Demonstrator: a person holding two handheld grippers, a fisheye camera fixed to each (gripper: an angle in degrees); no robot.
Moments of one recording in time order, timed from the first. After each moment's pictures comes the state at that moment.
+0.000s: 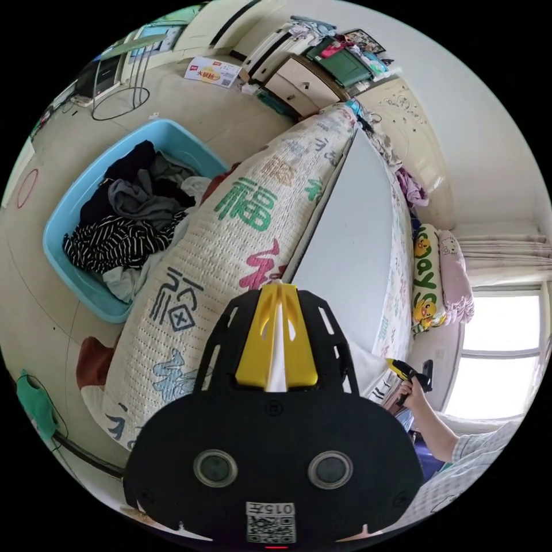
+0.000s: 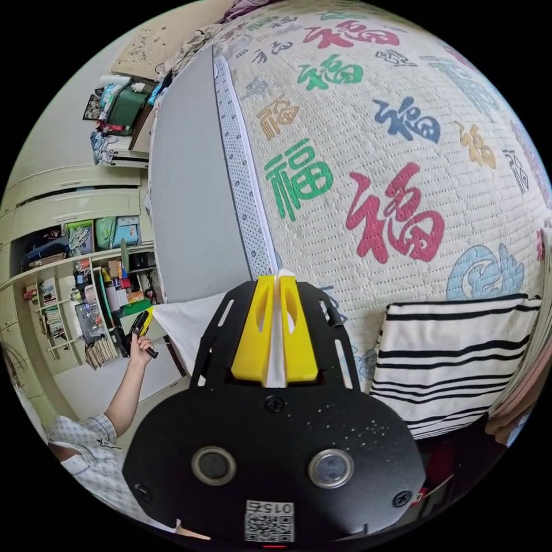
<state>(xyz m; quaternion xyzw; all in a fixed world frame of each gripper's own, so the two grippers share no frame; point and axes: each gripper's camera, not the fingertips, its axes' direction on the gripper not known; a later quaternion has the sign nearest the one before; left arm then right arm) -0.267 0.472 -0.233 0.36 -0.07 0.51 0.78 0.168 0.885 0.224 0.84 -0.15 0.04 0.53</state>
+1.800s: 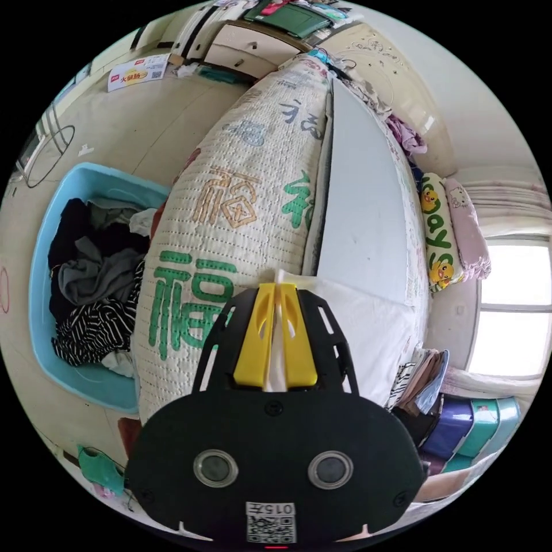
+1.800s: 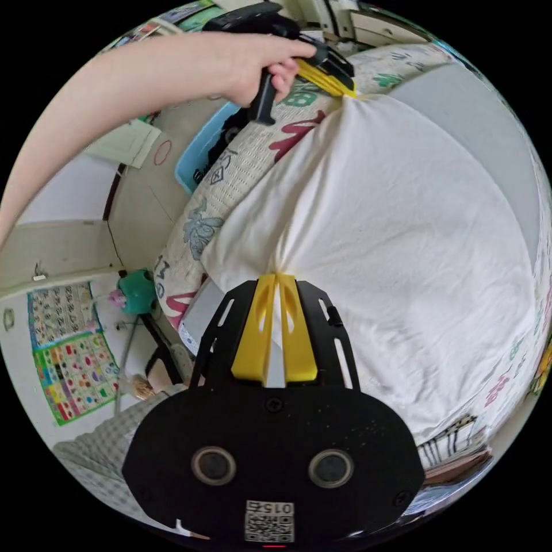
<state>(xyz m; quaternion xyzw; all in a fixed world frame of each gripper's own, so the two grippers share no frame) -0.077 0.422 -0.137 0.29 -0.19 0.59 0.73 -0.273 0.535 0.124 0.71 0.27 -0.05 0.65</state>
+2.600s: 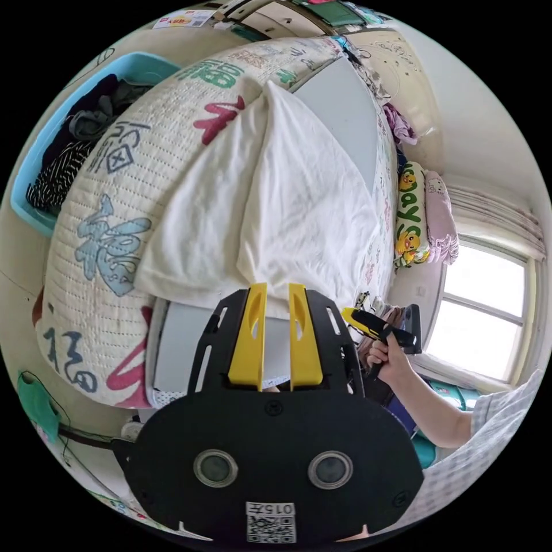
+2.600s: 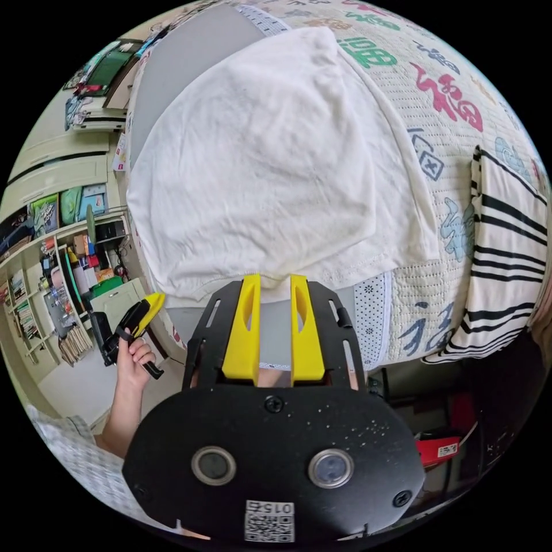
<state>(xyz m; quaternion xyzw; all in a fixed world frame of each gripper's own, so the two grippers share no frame) -0.295 0.533 -0.035 0.20 -0.13 0.52 0.82 -0.018 0.589 0.209 0.78 -0.13 0.10 0.61</state>
